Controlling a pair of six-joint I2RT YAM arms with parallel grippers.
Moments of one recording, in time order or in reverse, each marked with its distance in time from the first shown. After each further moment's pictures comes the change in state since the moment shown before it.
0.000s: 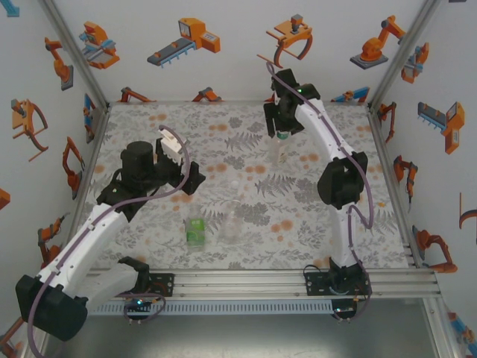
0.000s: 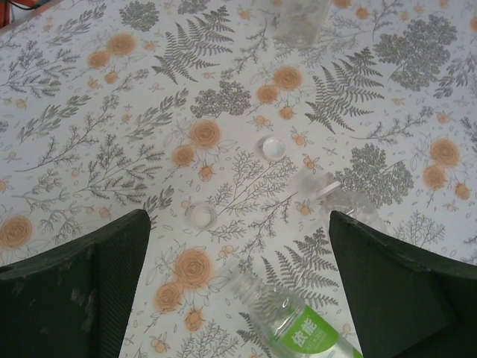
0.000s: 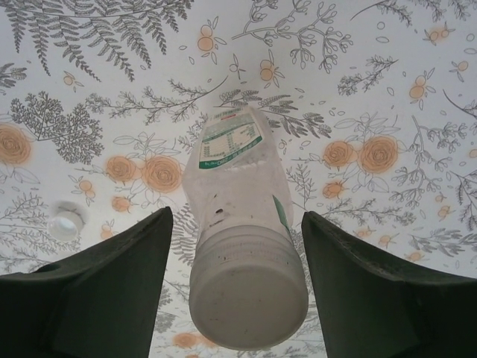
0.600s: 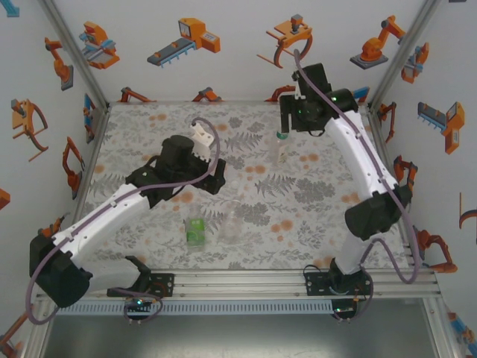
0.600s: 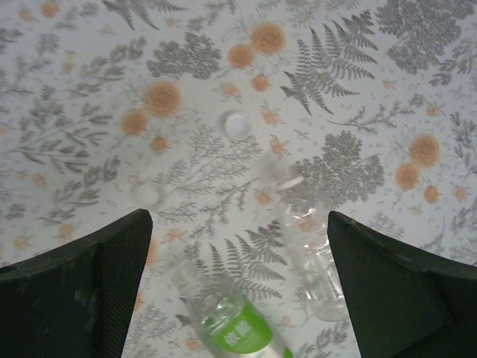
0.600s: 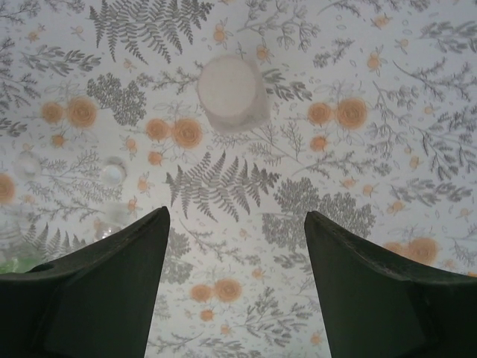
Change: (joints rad) left arm -0.280 0.259 0.210 -0.179 -0.305 -0.234; right arm 0.000 -0.472 -0.323 0.056 -0.012 0.058
